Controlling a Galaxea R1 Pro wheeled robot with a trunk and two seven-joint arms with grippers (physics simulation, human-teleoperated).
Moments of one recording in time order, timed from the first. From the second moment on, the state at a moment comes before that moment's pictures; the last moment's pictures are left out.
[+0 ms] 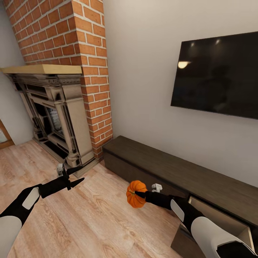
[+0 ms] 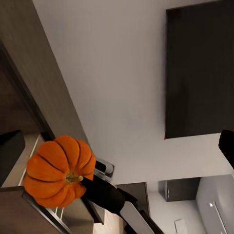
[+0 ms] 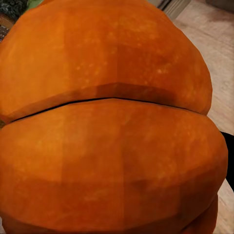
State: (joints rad) left arm -0.72 0.34 0.14 -0.55 0.72 0.98 -1.06; right arm -0.74 -0.02 0.21 -0.34 -0.46 0.28 0.75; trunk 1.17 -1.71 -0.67
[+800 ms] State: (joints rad) left arm -0.72 0.34 0.14 -0.55 0.71 0.98 -1.05; right arm -0.75 -0.02 0.21 -0.39 -0.46 0.28 0.75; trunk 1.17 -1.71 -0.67
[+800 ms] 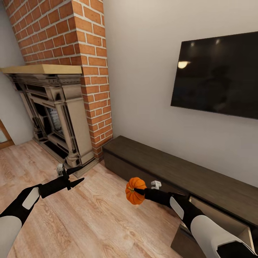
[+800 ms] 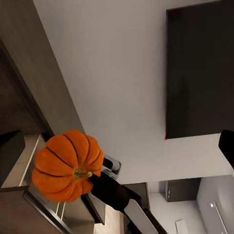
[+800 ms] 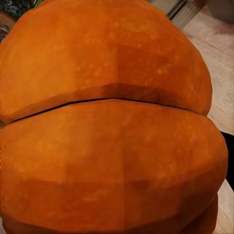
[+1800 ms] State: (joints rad) left arm -0.72 0.34 0.14 -0.55 0.71 0.98 -1.05; right arm -0.72 -0.01 0.30 -0.40 -0.44 0.29 0.74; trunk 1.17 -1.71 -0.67
